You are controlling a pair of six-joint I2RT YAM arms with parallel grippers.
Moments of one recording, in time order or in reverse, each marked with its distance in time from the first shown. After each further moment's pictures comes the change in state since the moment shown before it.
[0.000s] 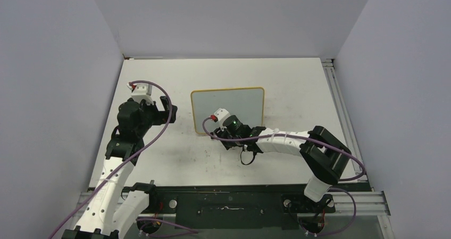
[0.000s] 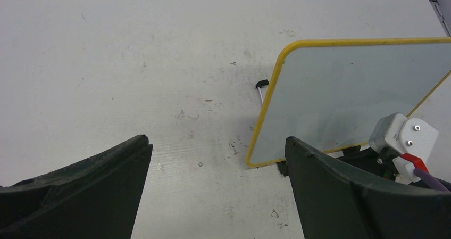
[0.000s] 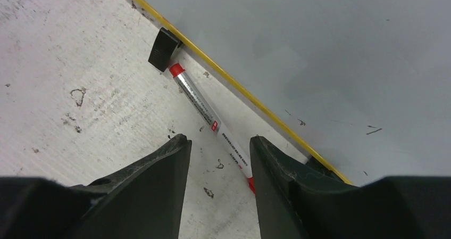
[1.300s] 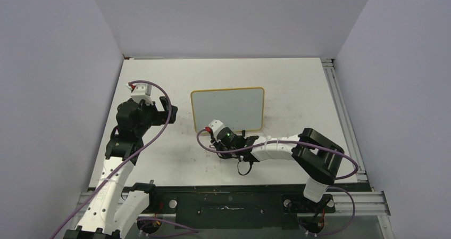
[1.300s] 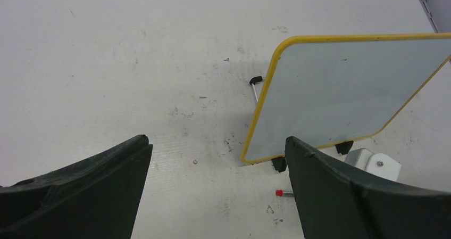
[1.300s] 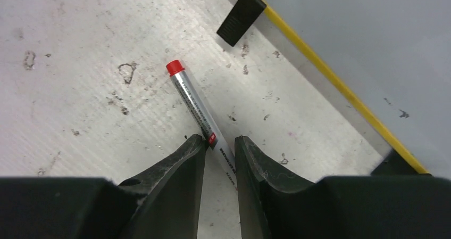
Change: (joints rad) left arm 0.028 0.003 -0.005 0.001 0.056 -0.008; right arm 0.094 0.056 -0.051 0.069 0.014 0.061
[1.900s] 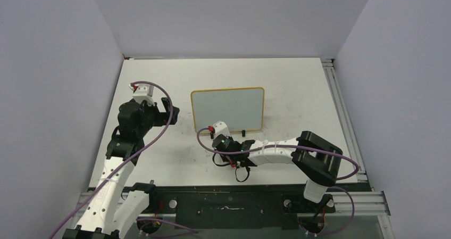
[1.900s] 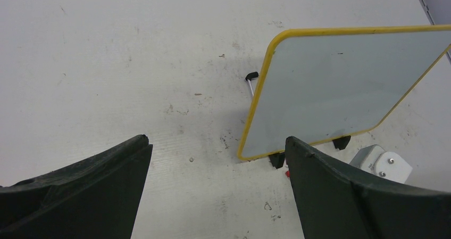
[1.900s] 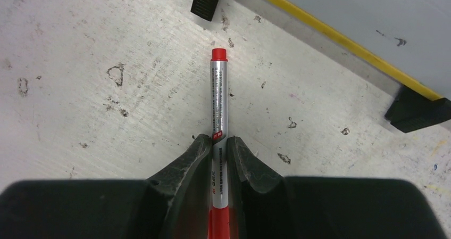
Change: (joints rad) left arm -0.016 0.000 -0.010 0.002 0.004 -0.003; right arm 0.094 0.000 0.025 -0.105 0.190 0.259
